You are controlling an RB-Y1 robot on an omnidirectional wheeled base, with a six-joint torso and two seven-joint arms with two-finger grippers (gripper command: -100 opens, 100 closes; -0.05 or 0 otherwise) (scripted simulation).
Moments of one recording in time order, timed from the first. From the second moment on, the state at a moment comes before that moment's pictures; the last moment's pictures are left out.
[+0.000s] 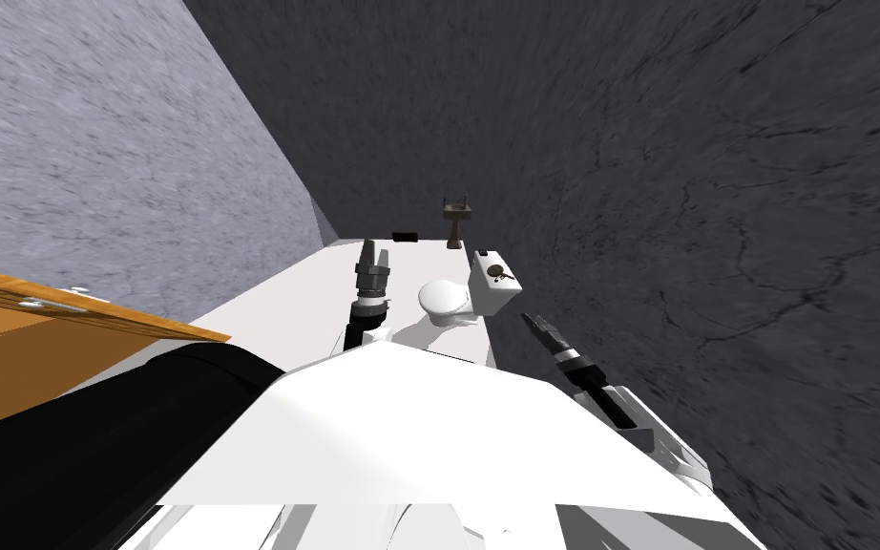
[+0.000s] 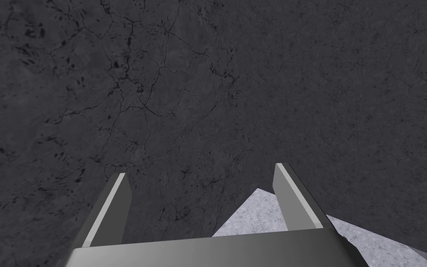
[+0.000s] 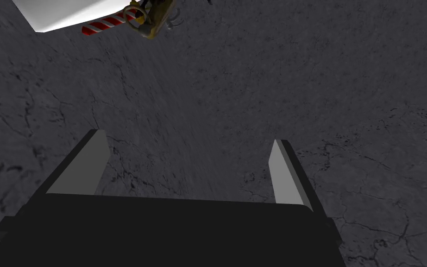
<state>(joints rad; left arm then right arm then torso) 0.55 -0.01 -0.07 -2.37 -0.11 -0.53 -0.11 0.39 -0.72 0.05 -1.56 0.27 -0.58 0.22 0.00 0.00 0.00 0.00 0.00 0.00</state>
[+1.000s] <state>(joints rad) 0.55 -0.01 -0.07 -2.37 -0.11 -0.53 -0.11 0.35 -0.98 0.08 -1.27 0.45 -0.55 0.36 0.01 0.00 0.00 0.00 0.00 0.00</state>
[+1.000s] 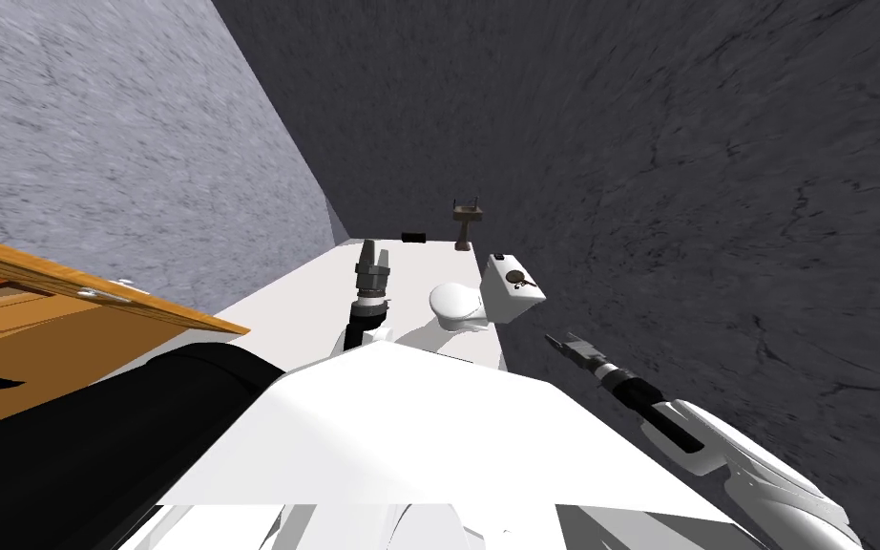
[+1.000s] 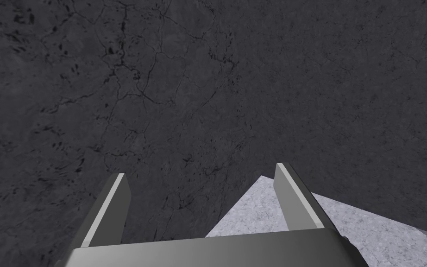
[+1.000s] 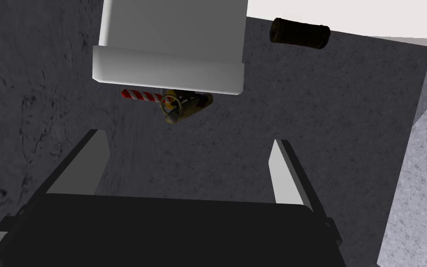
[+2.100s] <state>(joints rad) 0.55 -0.01 -0.07 -2.37 -0.11 -0.53 -0.11 0.33 -1.26 0.11 -1.04 0.66 -0.51 0.48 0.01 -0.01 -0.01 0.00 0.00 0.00</state>
